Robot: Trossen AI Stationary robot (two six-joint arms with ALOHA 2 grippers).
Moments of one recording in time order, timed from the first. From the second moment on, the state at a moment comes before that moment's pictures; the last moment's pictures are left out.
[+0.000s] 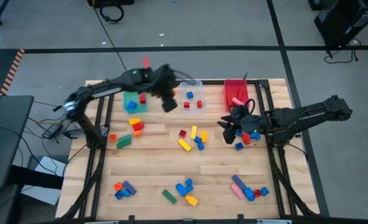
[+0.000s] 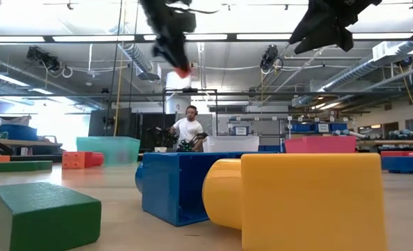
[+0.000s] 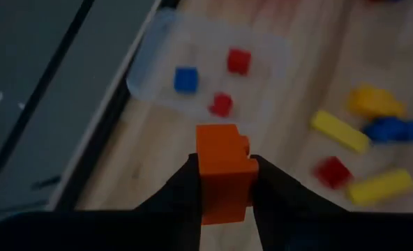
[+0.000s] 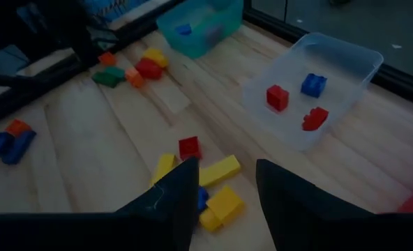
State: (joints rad) left arm 0.37 1.69 1.70 -0.99 -0.15 0.01; right arm 0.18 1.02 0.87 -0.53 0.53 0.69
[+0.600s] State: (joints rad) left arm 0.45 2.27 2.07 -0.98 -0.03 0.12; right arm 0.15 1.02 0.87 -0.49 0.53 0.71
